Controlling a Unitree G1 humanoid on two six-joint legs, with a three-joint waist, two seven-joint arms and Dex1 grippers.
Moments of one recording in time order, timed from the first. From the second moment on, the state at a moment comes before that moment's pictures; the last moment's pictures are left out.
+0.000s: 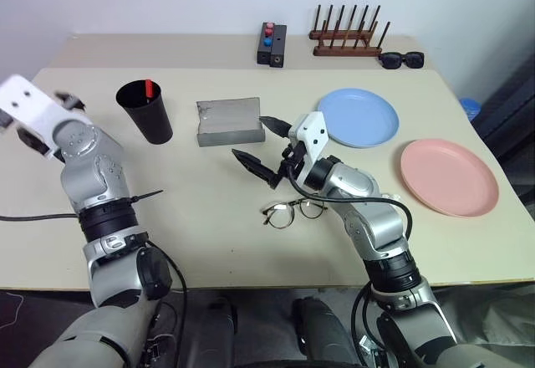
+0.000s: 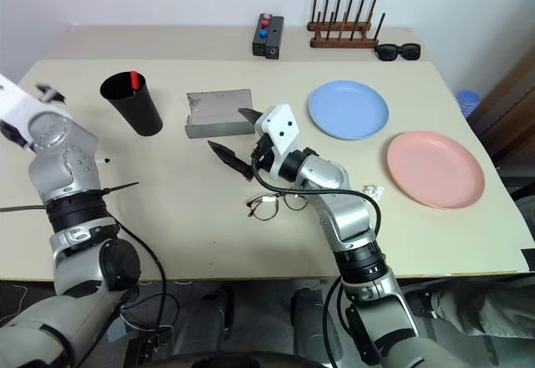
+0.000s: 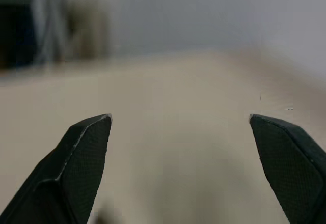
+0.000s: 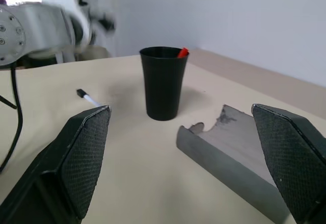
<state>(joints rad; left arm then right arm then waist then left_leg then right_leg) -0.79 0.21 0.64 0.17 -0.18 0.59 0.72 -0.50 -0.15 0.19 -0.13 0.26 0.30 0.61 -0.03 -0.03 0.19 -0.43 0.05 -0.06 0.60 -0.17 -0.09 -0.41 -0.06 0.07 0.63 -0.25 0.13</state>
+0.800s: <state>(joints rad) -0.86 0.14 0.81 0.22 -0.25 0.92 0.89 -0.47 -0.17 0.20 -0.13 0.26 0.30 0.63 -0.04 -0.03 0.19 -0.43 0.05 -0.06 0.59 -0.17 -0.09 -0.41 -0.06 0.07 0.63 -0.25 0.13</state>
